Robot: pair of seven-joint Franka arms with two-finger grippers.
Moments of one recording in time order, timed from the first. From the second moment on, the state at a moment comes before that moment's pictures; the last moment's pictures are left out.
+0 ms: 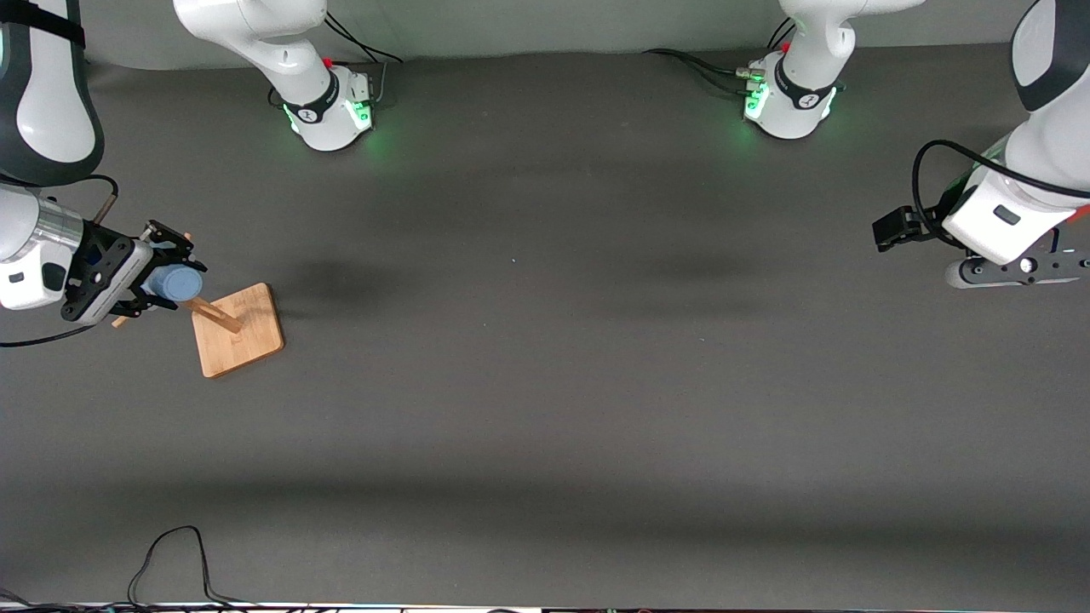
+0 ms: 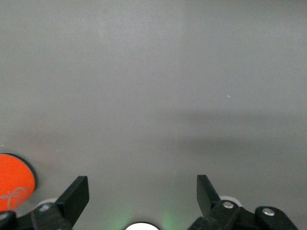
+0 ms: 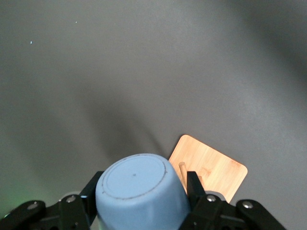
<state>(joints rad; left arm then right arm) 0.07 0.00 -0.19 -1.69 0.04 1.56 -0.16 0.09 -0.02 -0.25 -2.00 0.21 1.88 -1.11</state>
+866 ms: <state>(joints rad) 0.05 0.01 -0.19 -1.67 0.04 1.56 -0.16 0.15 -0.02 -0.24 -1.87 0.31 1.82 -0.99</state>
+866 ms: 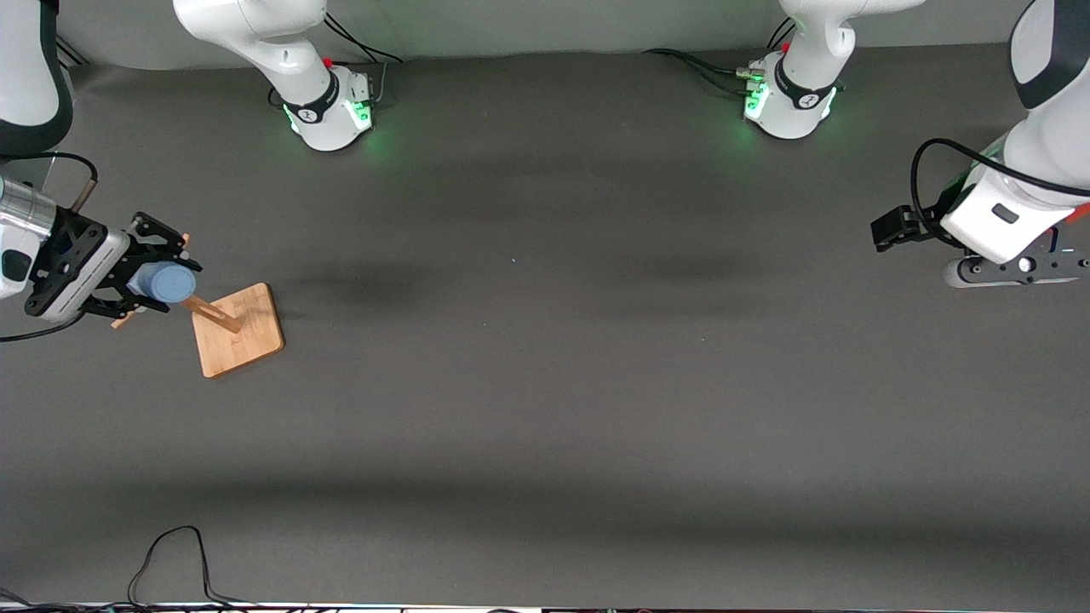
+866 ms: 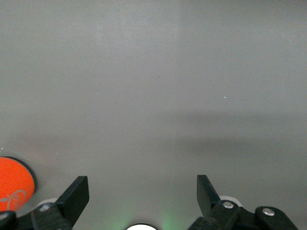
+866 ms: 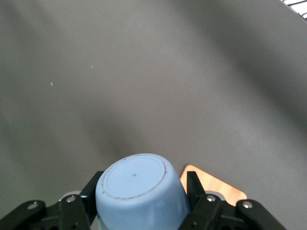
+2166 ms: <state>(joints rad) 0.05 0.03 -0.18 -1.66 0.04 1.56 -0.16 0.55 0.51 -0.23 -1.50 0.70 1.96 -0.26</state>
